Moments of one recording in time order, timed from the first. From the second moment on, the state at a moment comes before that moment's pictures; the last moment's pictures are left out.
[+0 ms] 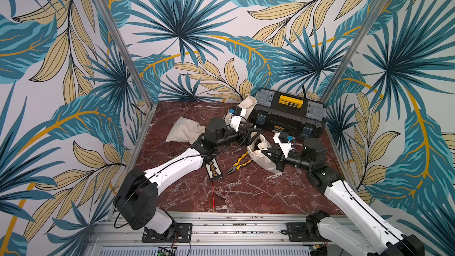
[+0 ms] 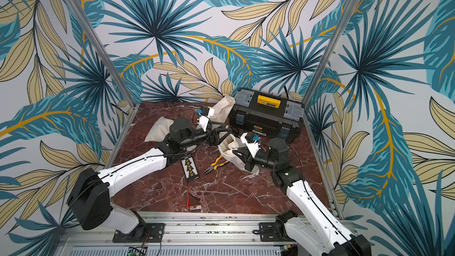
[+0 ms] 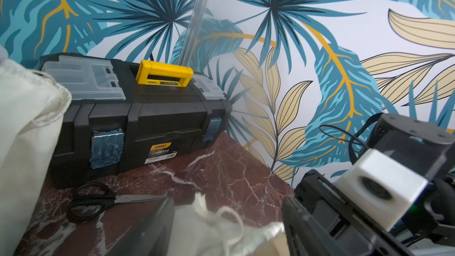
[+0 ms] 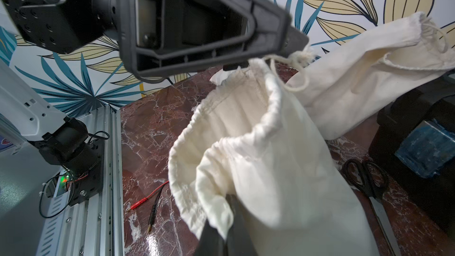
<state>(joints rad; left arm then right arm) -0.67 1.51 1.11 0.35 0.46 -0.44 0.47 0.93 0.66 -0.04 -0.68 -0.06</state>
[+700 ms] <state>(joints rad) -0.65 1.51 1.15 0.02 0.38 -0.31 0.49 0.95 0.65 -0.05 -0.66 -0.09</state>
